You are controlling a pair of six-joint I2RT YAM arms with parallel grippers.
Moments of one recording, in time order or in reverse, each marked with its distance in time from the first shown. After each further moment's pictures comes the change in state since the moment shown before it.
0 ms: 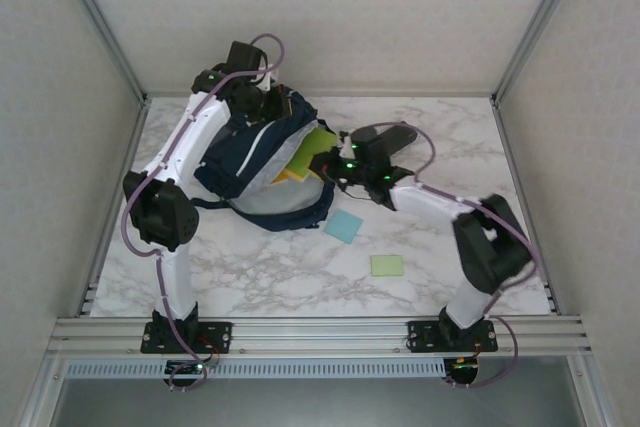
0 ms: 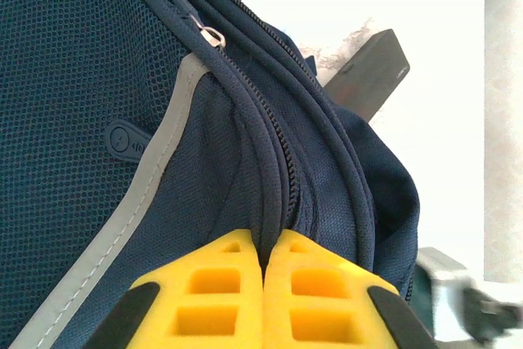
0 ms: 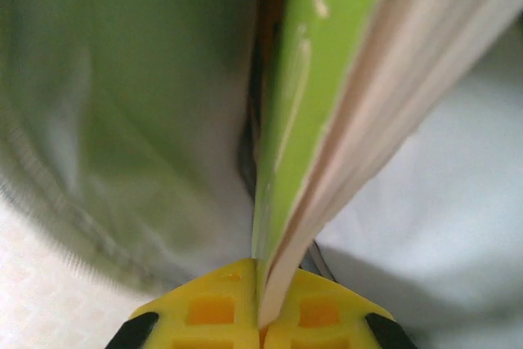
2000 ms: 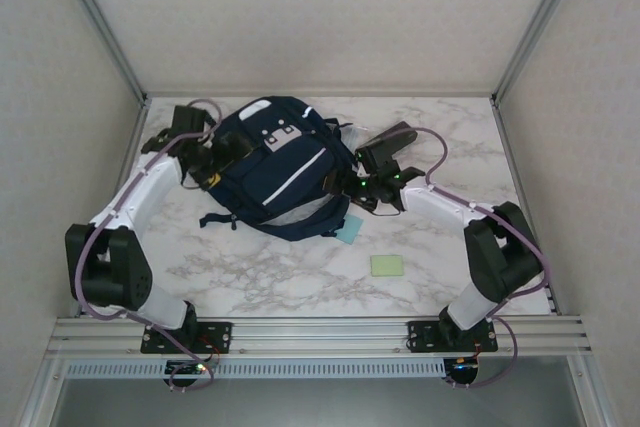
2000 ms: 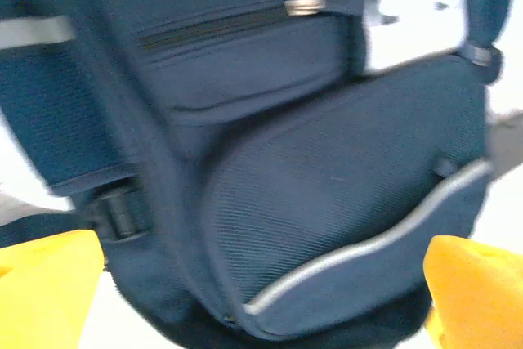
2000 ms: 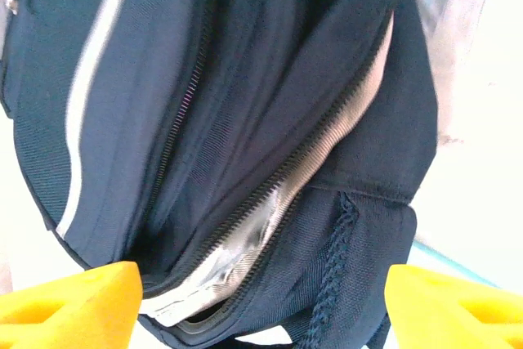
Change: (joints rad) left arm 0.245 -0.509 -0.934 0.285 -0.098 -0.254; right arm -0.063 -0.110 -0.065 -0.526 0.183 -0.319
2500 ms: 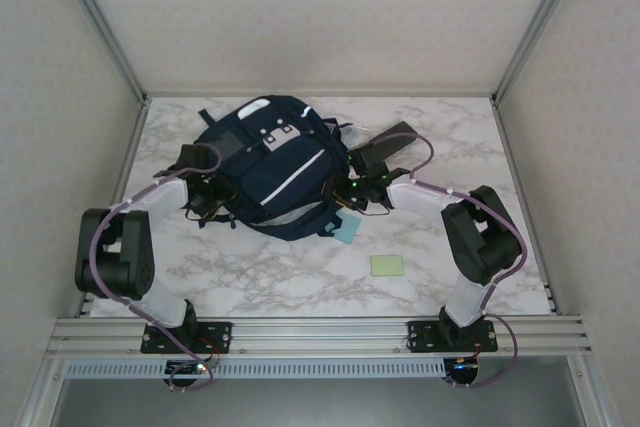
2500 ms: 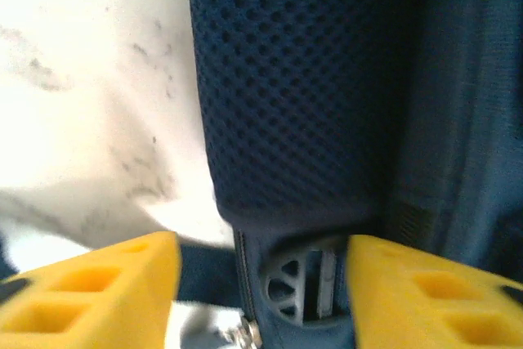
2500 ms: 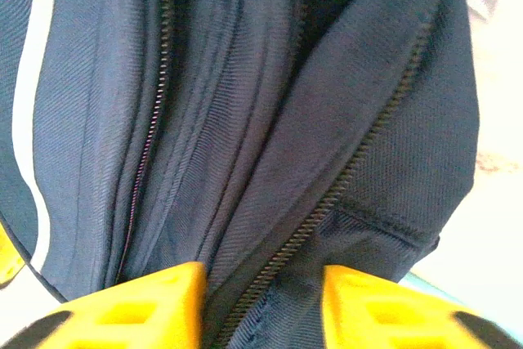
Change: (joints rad) left arm 0.039 0.101 -0.285 0.232 -0.093 -0.076; right arm 0.016 0.132 0.051 0.074 -0.015 0.049
